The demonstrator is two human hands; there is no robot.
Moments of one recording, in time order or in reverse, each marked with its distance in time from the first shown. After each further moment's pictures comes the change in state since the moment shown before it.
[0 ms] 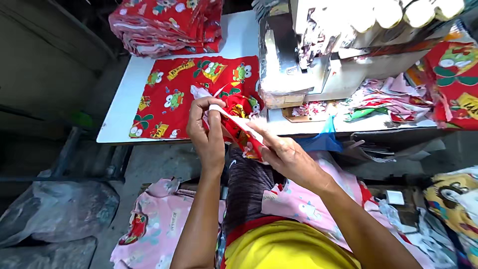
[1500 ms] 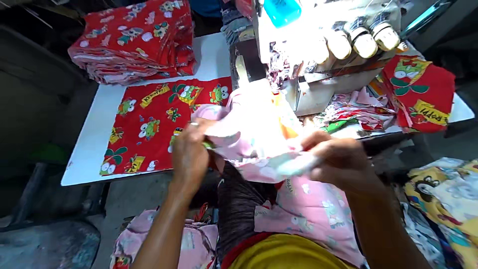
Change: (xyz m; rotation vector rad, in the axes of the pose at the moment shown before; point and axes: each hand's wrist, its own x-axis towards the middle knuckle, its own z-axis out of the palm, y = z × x) left_hand 0.032 -0.009 -0.004 0.546 -0.535 0.027; right_hand -0.021 0.010 -0.090 0.564 0.141 -0.344
